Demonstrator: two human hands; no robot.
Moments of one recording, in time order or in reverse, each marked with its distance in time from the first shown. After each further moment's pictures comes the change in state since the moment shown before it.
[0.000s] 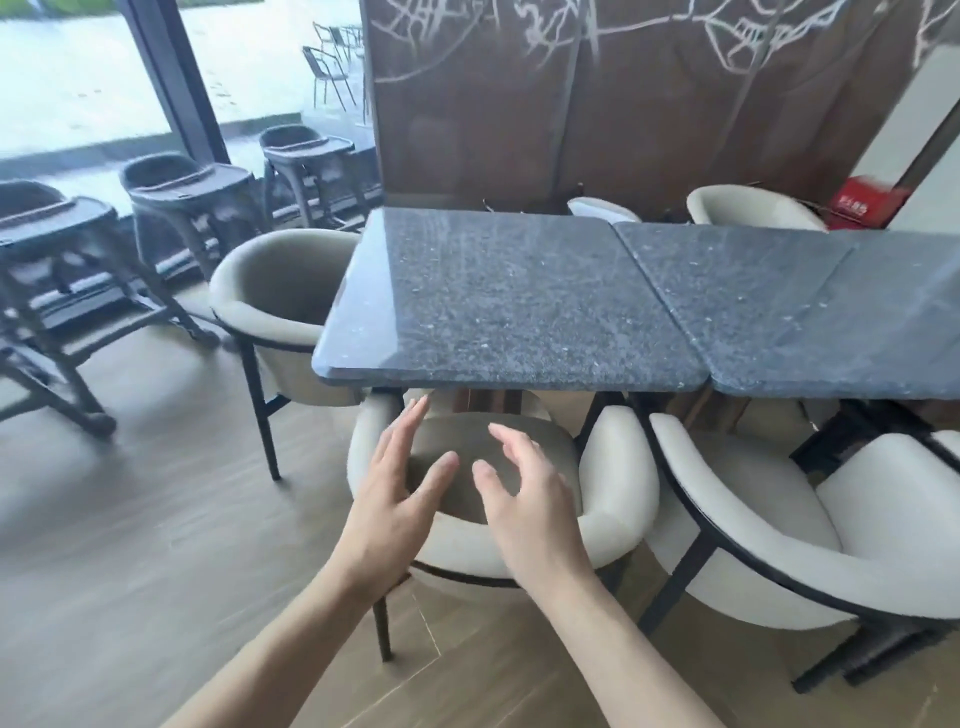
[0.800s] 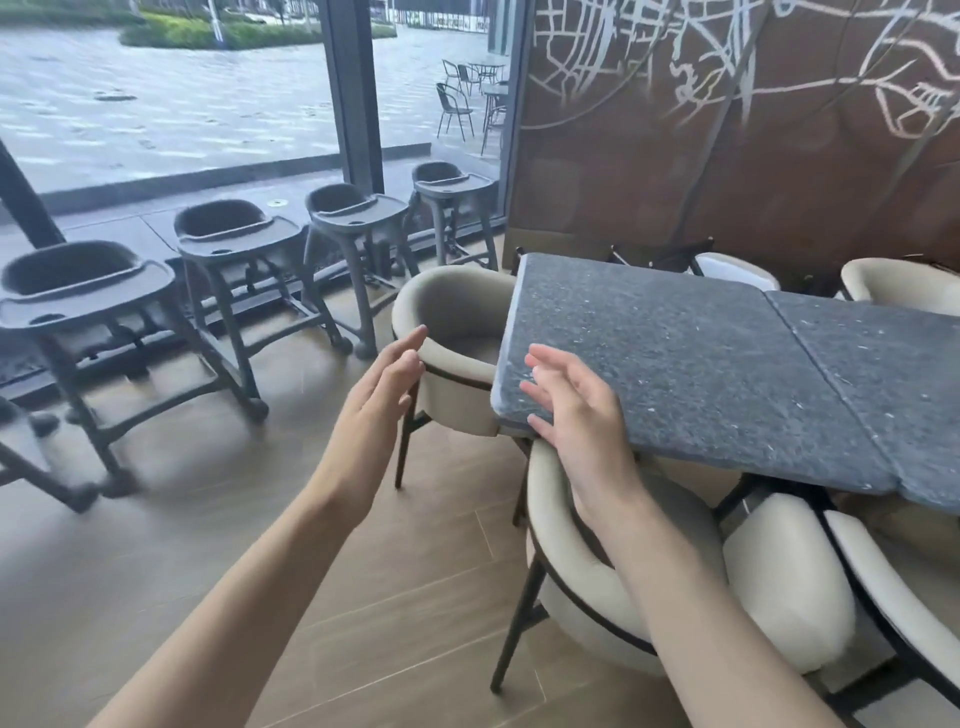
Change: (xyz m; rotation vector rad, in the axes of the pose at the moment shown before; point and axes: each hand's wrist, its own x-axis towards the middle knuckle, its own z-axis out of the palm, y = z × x) left_hand 0.036 0.016 -0.330 -0.353 0.184 -0.125; right_hand 0.048 -0.255 0.174 0.545 -0.141 0.085
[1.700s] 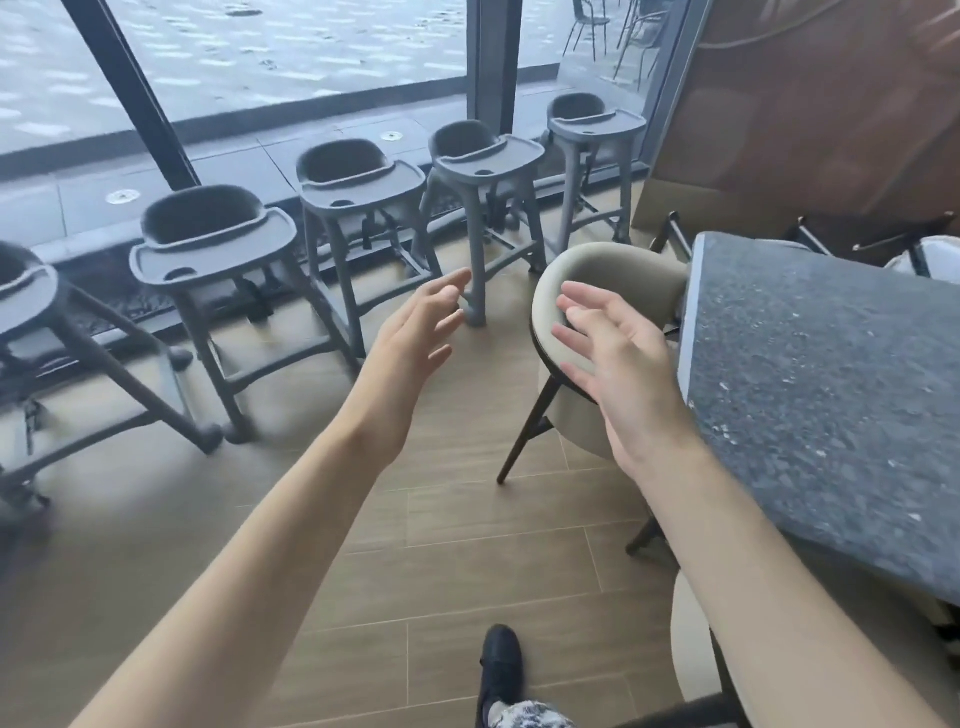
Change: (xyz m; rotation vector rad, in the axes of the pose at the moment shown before) left_hand 0.228 -0.029 -0.203 0.002 0.094 -0.076; right_hand 0.224 0.021 0.242 0.019 -0.181 0.095
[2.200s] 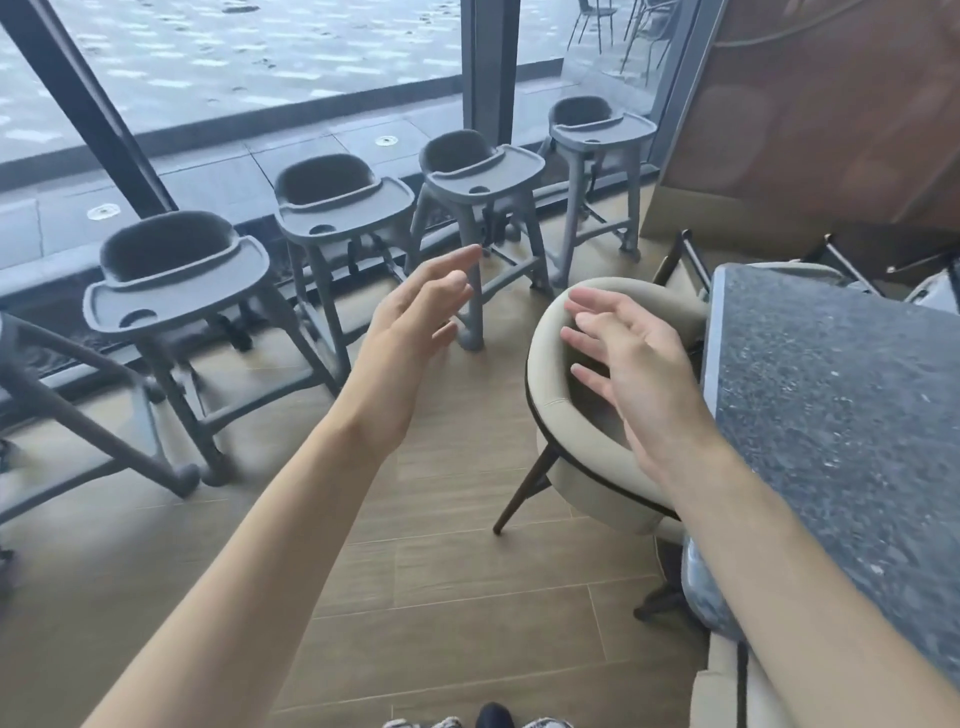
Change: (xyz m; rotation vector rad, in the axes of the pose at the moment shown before) left_hand 0.194 0.005 0.012 -0.008 0.016 0.079; right_hand 0.192 -0.015 -0.012 -0.033 -0.053 0.026
